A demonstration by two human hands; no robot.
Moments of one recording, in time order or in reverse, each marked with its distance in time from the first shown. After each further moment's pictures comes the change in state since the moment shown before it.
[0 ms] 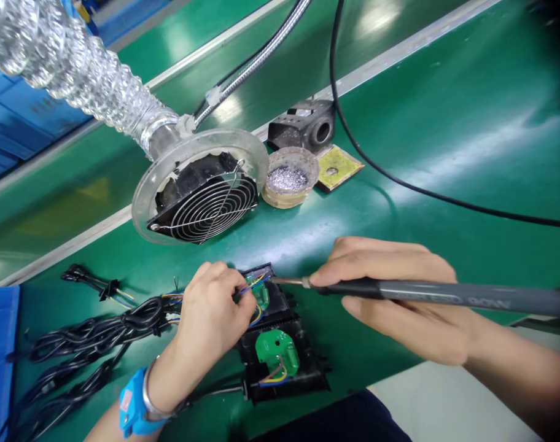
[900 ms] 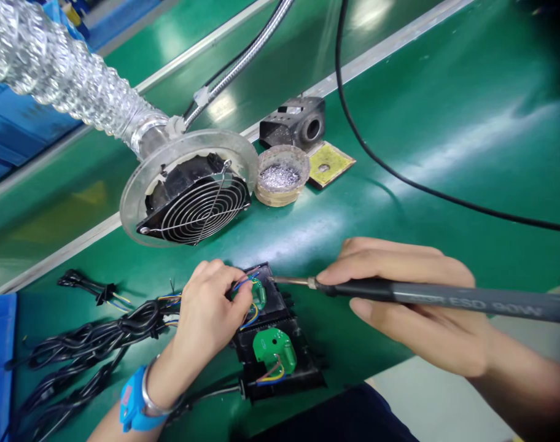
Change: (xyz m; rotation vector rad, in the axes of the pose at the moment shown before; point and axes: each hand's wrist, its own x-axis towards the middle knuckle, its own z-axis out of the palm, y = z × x) left_hand 0.004 -0.001 0.001 -0.111 -0.012 0.015; right_hand -0.011 -0.006 -0.004 0.007 0.071 0.031
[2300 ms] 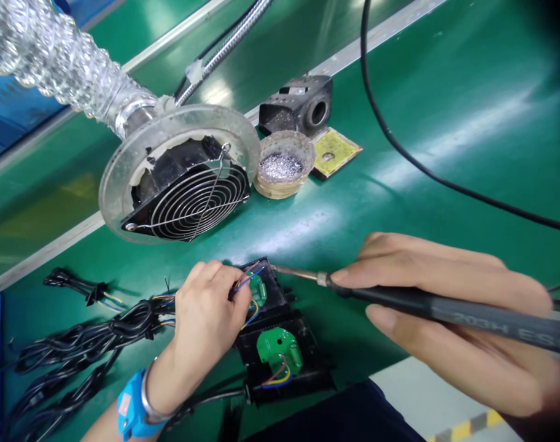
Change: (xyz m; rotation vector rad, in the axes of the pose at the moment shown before) left_hand -0.005 -0.001 0.007 0.140 0.064 0.051; right_hand -0.001 -0.016 0.009 -0.167 0.153 0.039
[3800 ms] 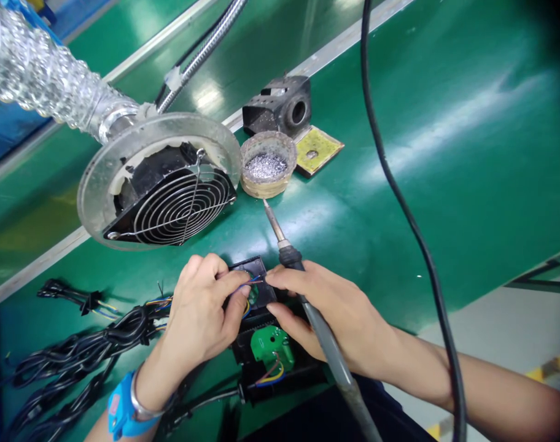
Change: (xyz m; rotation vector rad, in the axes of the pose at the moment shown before) left_hand 0.009 -0.004 -0.009 -0.123 -0.191 0.172; right_hand -0.029 0.020 0.048 -0.204 -0.129 -0.017
